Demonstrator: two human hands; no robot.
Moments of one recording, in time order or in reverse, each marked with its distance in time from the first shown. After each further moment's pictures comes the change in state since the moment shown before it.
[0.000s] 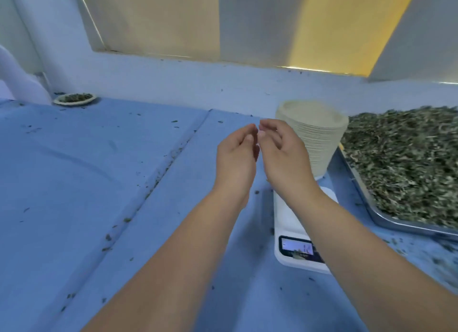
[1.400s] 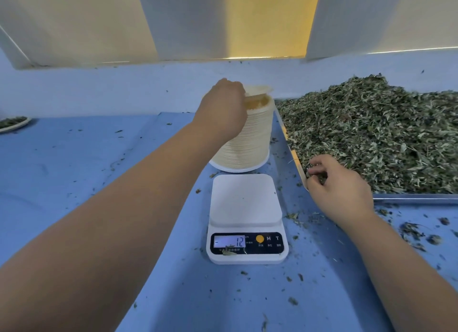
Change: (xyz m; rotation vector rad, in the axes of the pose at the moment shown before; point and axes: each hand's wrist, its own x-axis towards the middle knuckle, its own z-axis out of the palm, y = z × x) left_hand 0.074 0.001 0.126 1.475 -0.249 0.602; right_hand -0.032 0.134 -0.215 -0.872 0.100 0.136
